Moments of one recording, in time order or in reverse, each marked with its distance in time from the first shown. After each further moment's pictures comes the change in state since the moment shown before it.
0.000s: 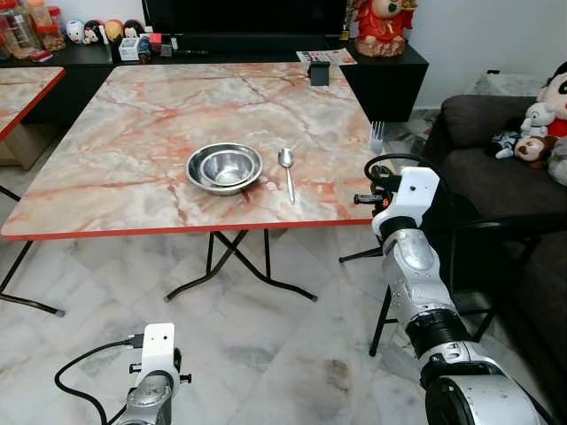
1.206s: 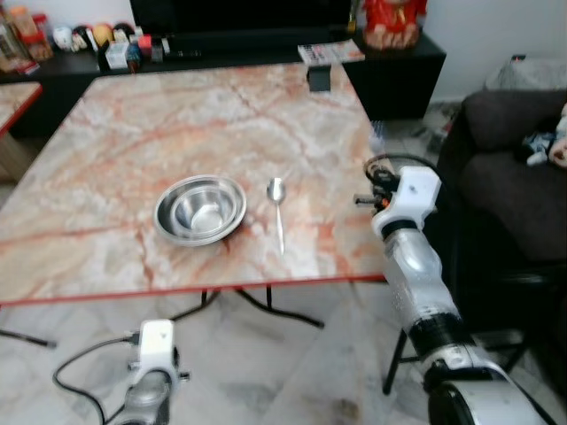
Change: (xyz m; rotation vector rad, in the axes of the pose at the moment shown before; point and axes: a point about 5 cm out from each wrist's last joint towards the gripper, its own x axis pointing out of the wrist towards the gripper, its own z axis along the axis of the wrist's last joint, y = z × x) left arm 0.000 -0.006 0.001 0.001 0.002 -0.016; right arm -0.005 -0.013 -0.004 -0.012 0.024 -0.042
